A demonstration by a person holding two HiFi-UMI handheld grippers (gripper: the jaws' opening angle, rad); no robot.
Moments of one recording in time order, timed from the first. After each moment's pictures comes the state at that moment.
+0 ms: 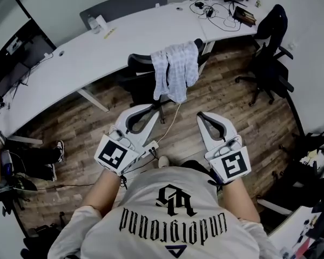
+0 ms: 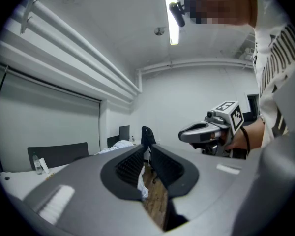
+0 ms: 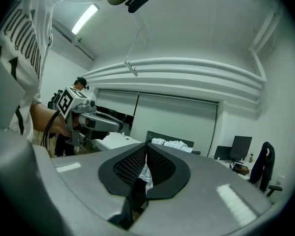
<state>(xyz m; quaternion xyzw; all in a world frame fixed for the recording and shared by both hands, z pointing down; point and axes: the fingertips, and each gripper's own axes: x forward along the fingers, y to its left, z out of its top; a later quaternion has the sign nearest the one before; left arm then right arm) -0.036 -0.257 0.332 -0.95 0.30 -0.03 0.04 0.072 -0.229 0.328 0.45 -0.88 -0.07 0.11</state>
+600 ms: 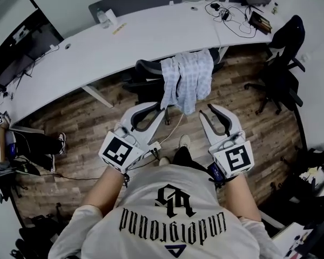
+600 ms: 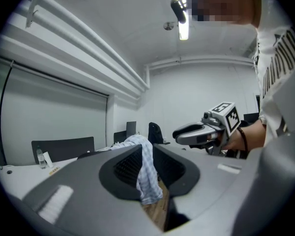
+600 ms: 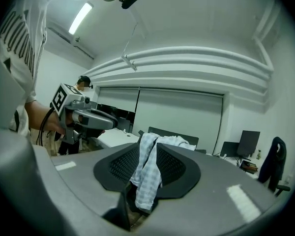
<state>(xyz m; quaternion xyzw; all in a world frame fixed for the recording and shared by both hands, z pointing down) -0.040 -0.329 0.350 -0.94 0.33 -0.05 0.02 0.075 -0.319 0.352 0.43 -0.89 -0.04 0.12</state>
